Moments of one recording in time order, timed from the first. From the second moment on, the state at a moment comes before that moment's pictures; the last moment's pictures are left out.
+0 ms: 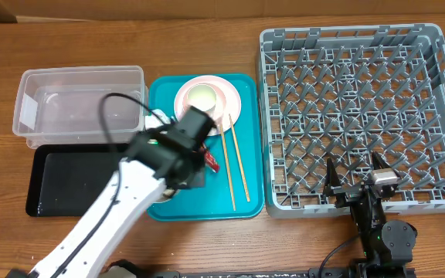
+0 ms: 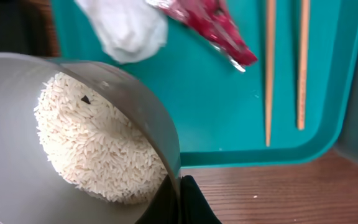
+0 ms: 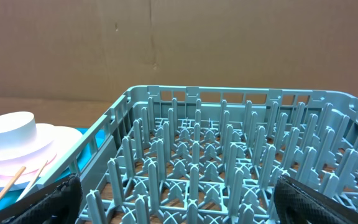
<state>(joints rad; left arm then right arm) -0.53 1.38 1.21 -1.26 -0.08 -0.55 0.01 0.01 0.02 -0.03 -0.12 0.01</state>
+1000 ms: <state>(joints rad) 0.57 1.32 0.95 -0.91 0.61 -0.13 0.01 0.01 0.02 -0.03 -0.12 0.01</state>
